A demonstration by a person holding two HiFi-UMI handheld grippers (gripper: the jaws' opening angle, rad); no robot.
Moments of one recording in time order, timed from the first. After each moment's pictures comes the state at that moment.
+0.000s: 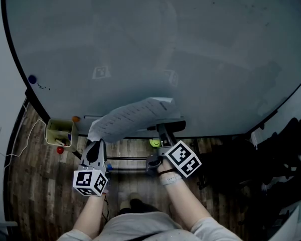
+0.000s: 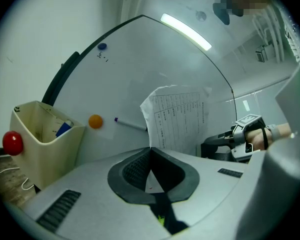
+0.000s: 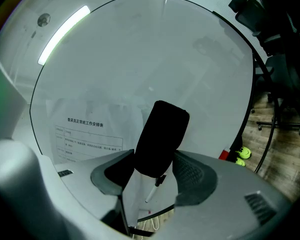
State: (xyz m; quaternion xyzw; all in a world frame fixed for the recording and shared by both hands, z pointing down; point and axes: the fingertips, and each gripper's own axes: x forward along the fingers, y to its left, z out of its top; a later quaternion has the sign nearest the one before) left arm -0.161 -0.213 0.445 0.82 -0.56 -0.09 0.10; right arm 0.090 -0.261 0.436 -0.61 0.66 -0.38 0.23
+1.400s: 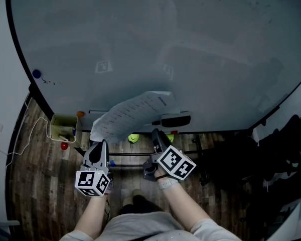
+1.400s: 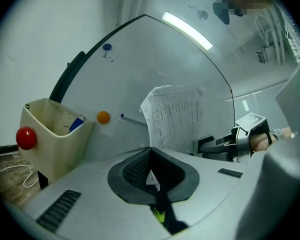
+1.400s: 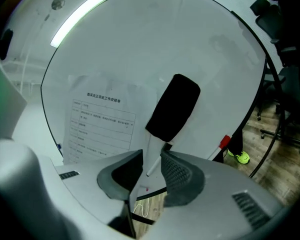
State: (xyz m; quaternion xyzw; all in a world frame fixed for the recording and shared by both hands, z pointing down) left arm -0.173 -0.195 0.457 0.82 -0.56 -0.08 0.12; right arm 0.038 -0.234 0.459 -0.59 0.71 -0.36 0.15
